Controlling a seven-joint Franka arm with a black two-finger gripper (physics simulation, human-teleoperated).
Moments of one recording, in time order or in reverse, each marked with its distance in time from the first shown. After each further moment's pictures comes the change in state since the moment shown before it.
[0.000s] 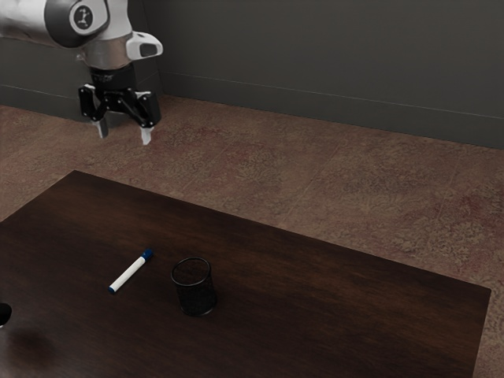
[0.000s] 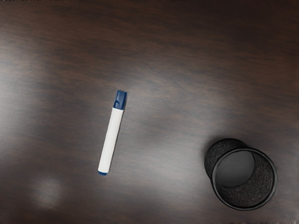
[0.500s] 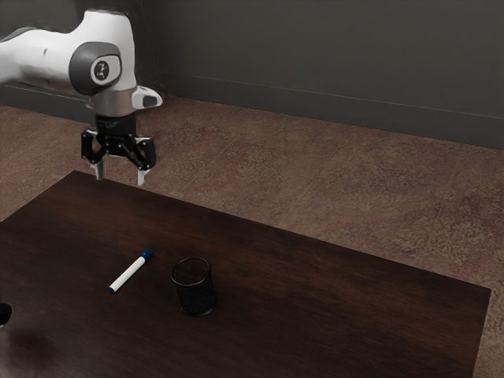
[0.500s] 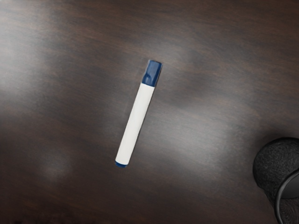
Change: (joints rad) arm 0.038 0.101 0.059 -0.137 0.002 0.092 -0.024
